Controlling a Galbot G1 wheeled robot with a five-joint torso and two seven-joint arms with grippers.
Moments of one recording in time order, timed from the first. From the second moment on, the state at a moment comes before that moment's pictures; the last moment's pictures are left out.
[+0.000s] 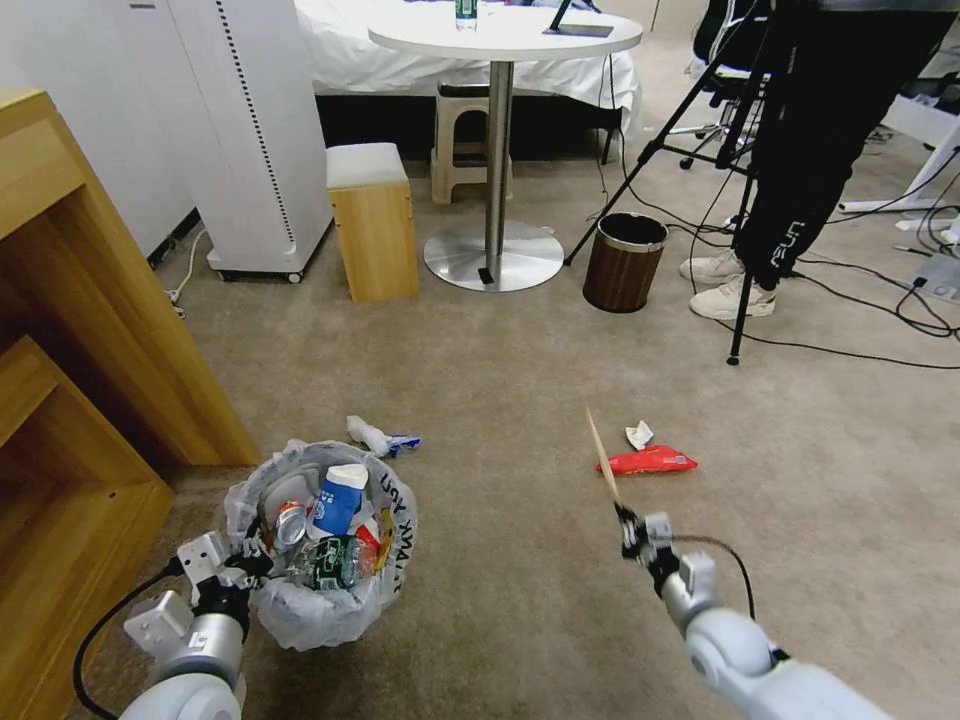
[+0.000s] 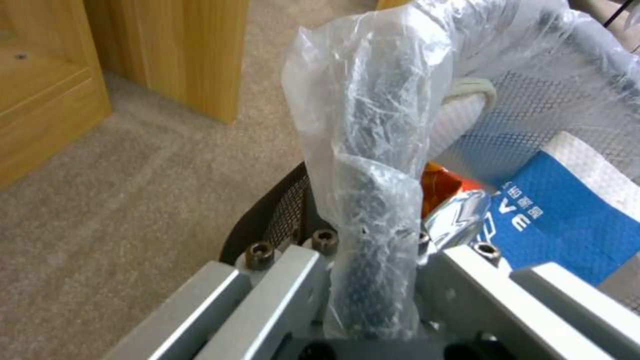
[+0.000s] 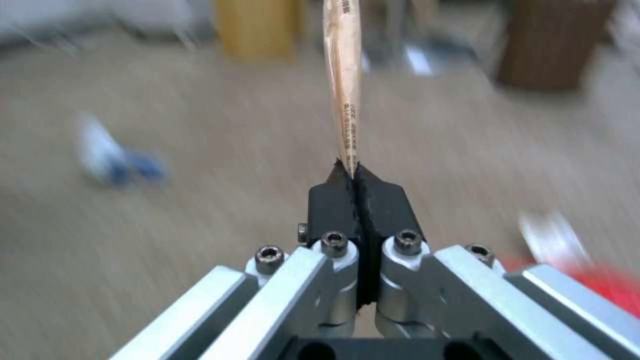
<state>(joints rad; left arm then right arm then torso) 1.66 -1.44 -0.72 -2.14 -0.56 0.30 -0.23 -1.02 0.86 -0.11 1.52 0.63 0.31 0.09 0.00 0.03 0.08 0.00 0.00</state>
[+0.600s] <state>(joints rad) 1.68 -1.45 -0.70 -2.18 -0.54 0.31 -0.23 -0.52 0.83 -0.56 1.62 0.62 0.43 -0.08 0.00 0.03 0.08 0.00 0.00</state>
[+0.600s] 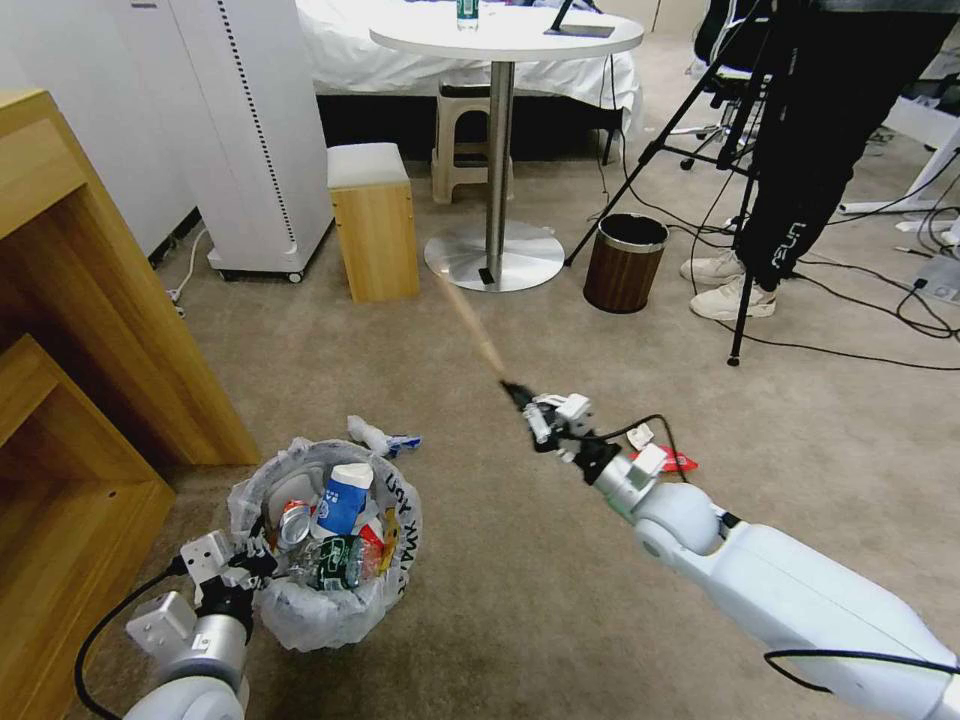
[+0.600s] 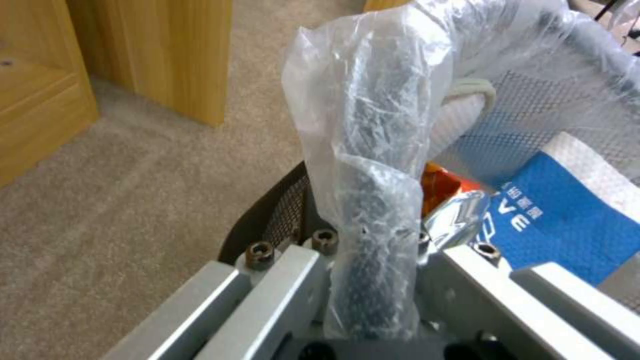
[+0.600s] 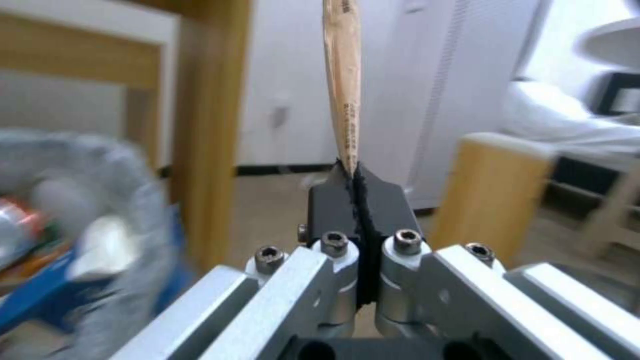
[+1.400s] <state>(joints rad) 1.71 -1.47 -0.71 -2.23 -0.53 0.31 -0.22 -0.23 1.03 -0.97 1.49 0.58 0.40 -0.02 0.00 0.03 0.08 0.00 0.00</state>
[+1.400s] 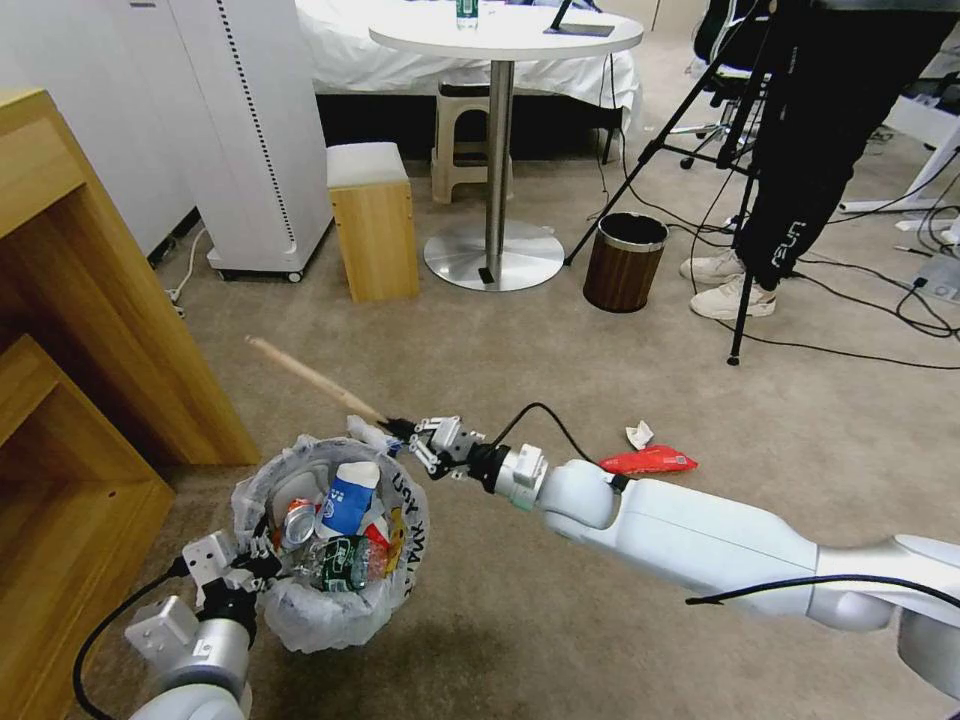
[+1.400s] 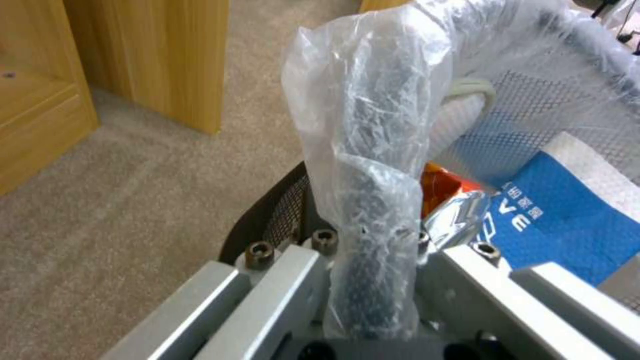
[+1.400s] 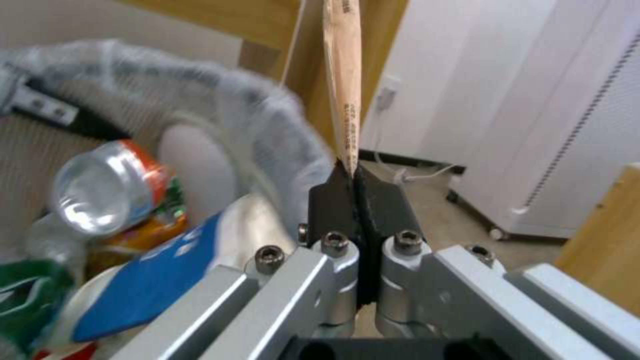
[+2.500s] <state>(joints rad) 1.72 -1.47 -0.71 -2.25 -0.53 0.31 -0.22 -0.25 1.05 -1.06 1.45 0.51 0.41 -0.01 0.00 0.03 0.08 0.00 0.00</state>
